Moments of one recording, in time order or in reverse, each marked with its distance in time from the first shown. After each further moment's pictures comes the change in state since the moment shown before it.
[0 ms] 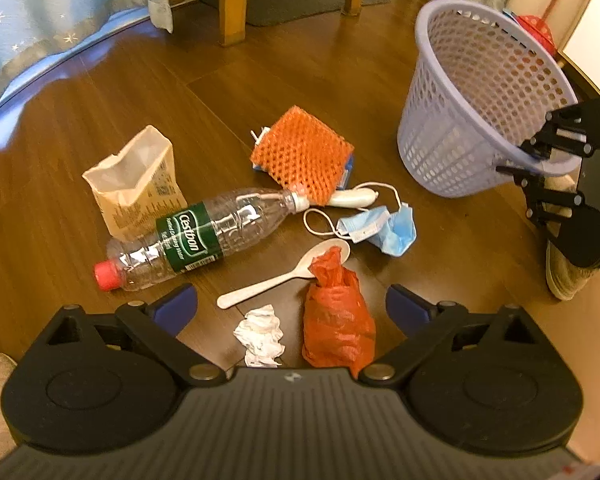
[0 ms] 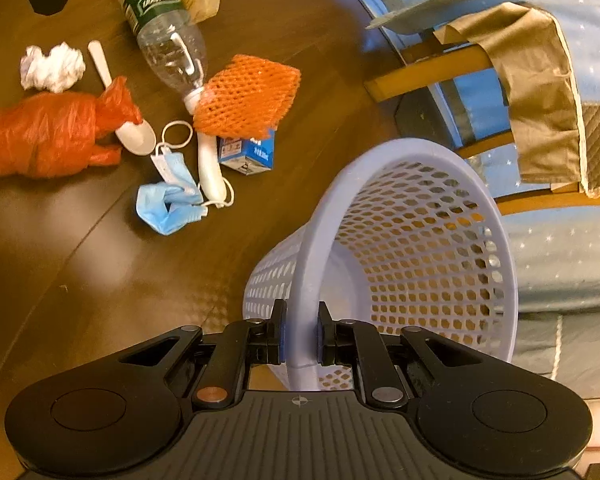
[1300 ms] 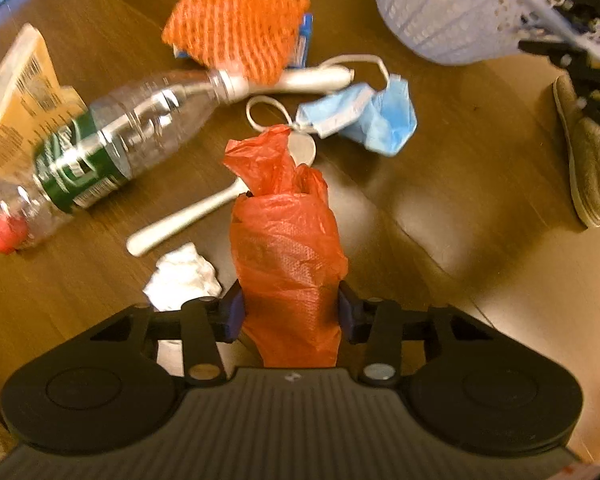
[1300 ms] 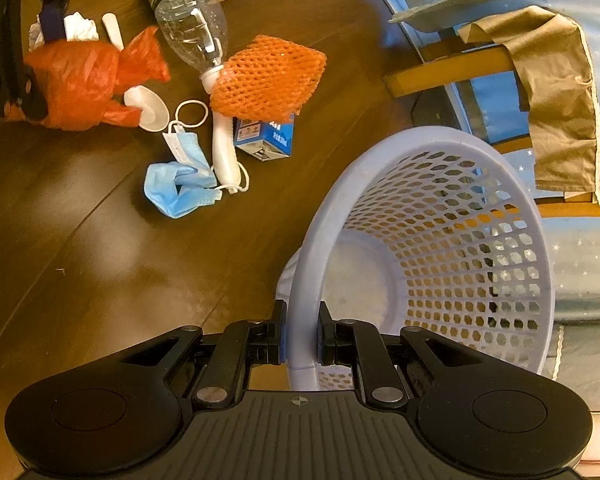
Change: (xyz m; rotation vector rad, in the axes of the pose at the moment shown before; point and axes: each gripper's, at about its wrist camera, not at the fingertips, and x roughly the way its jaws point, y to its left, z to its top) left arm 0.108 -0.032 -0.026 0.085 0.238 -0.050; right arm 0.012 0.014 -0.001 -0.051 0.021 0.006
